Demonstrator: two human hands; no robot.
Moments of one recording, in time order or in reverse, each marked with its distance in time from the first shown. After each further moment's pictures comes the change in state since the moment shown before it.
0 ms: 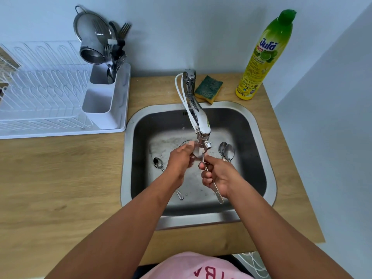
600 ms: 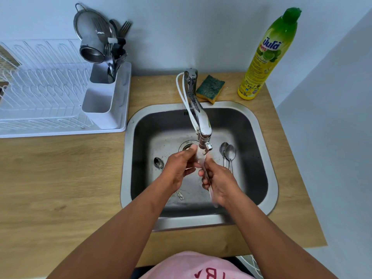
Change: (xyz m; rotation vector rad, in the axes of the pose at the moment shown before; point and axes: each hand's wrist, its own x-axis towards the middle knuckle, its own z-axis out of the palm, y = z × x) left_hand -0.005 -0.005 -0.014 -0.026 -0.082 -0.080; right_hand 0.007 0.027 -0.012 -0.155 0.030 -0.211
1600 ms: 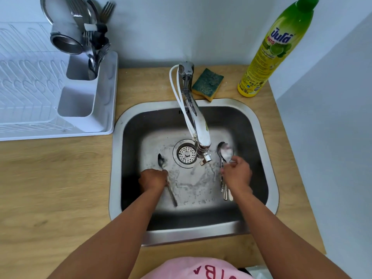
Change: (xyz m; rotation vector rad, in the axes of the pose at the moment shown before) left_hand 0.058 -0.051 -0.059 0.429 0.586 -0.264; right_hand 0.066 -0.009 -0.057 -0.638 0.634 -0.207
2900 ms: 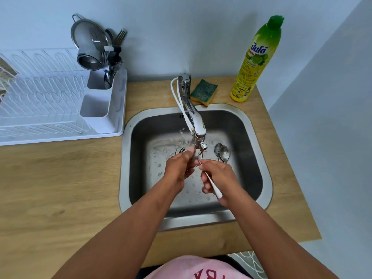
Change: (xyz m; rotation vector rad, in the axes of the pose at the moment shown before) left_hand -0.098 0.044 0.007 -0.554 -0.477 0.156; right_hand -0.106 -0.048 -0.033 0.592 -0.656 0.103
